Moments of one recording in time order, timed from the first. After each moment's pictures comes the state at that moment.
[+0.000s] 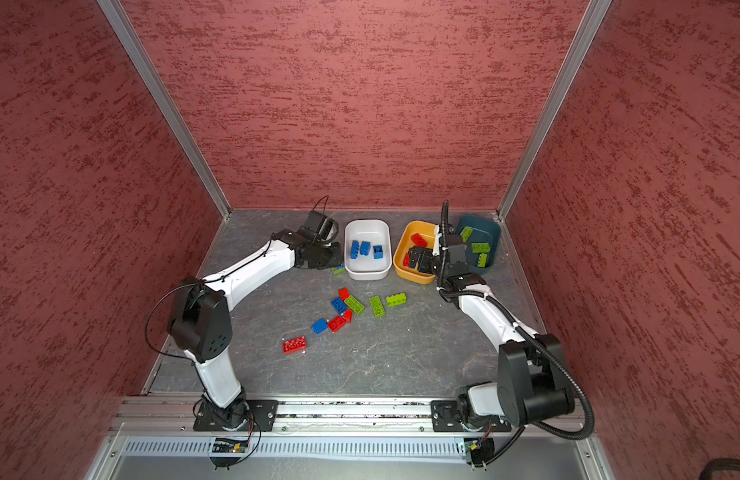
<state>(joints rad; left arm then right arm) -0.51 1.87 1.58 -0.69 0.06 -0.56 0.21 1.36 0.86 -0.04 -0.12 0.36</state>
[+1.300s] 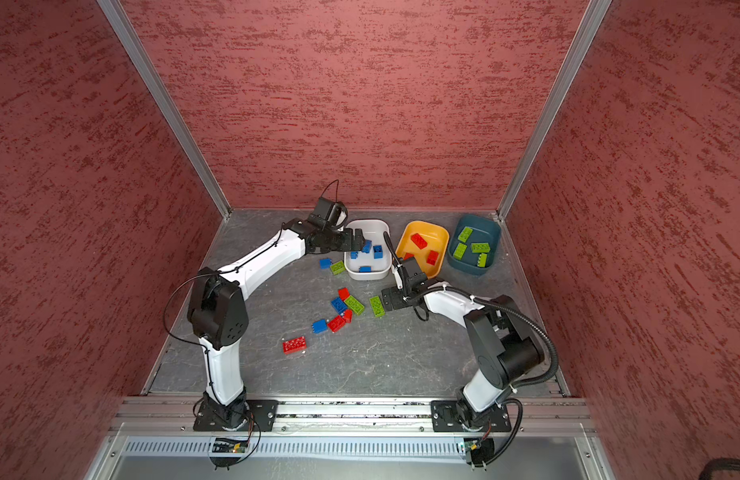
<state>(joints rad) -0.51 1.94 1.70 -0.62 0.08 -0.45 0.47 1.63 0.88 -0.29 -0.06 0.20</state>
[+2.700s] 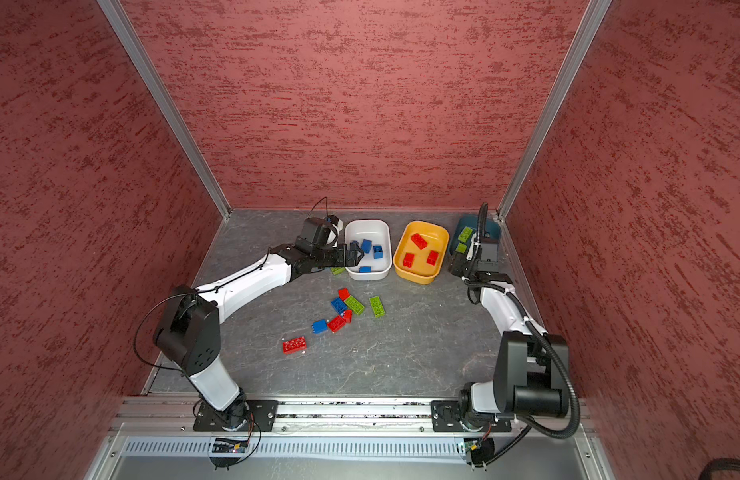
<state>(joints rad) -0.54 1.73 1.32 -0.31 0.14 -0.48 -0.12 1.44 0.91 -0.21 -0.11 0.30</state>
